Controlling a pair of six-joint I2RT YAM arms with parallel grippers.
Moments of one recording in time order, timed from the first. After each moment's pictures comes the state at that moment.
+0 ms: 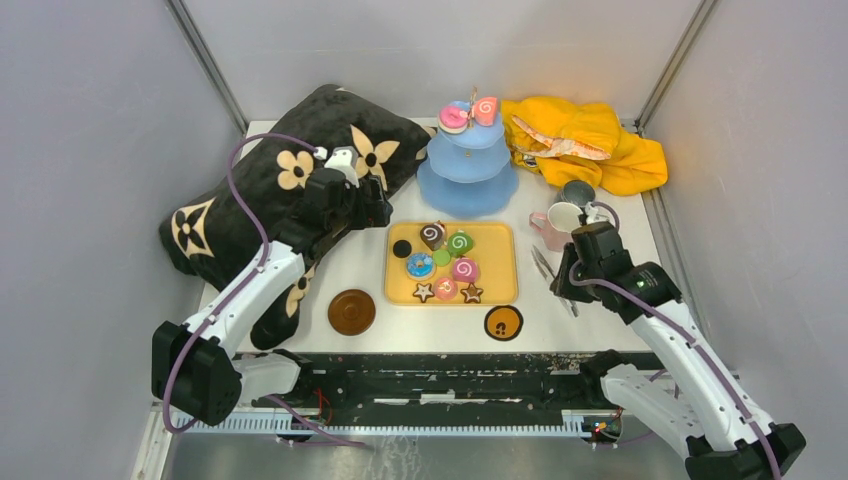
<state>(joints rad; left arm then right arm) -0.40 1.22 0.96 -0.28 -0.06 -0.35 0.42 0.83 0.88 -1.03 0.14 0.57</state>
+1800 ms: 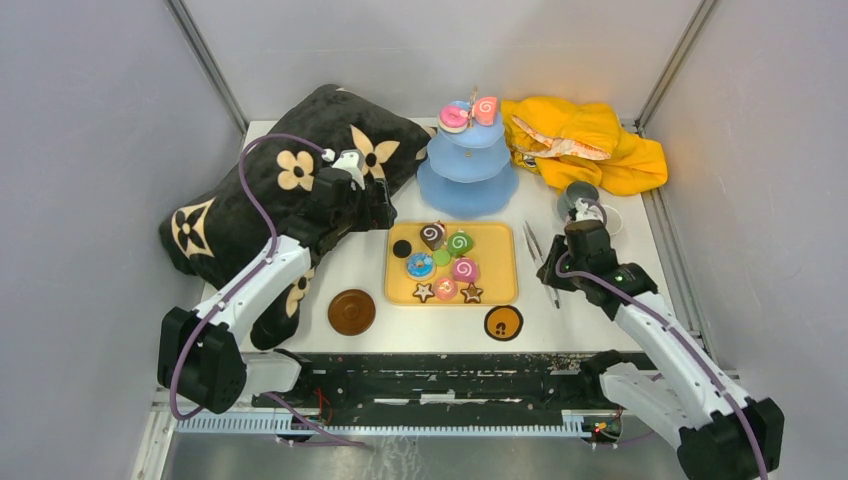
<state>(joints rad) -0.40 1.28 0.96 -0.27 -0.02 -0.35 0.35 0.85 0.71 -0.72 0.07 0.53</state>
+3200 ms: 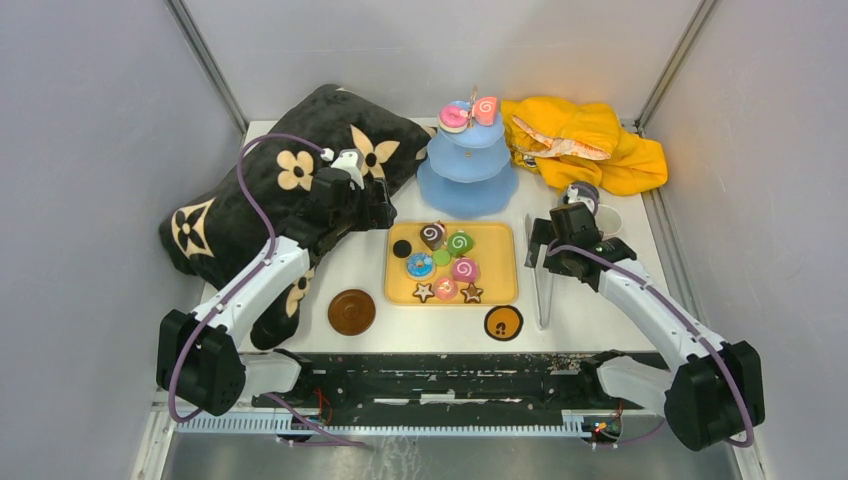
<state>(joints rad) -0.40 1.27 0.96 -0.27 -0.02 -0.35 0.34 1.12 0.77 -0.61 0.24 0.50</state>
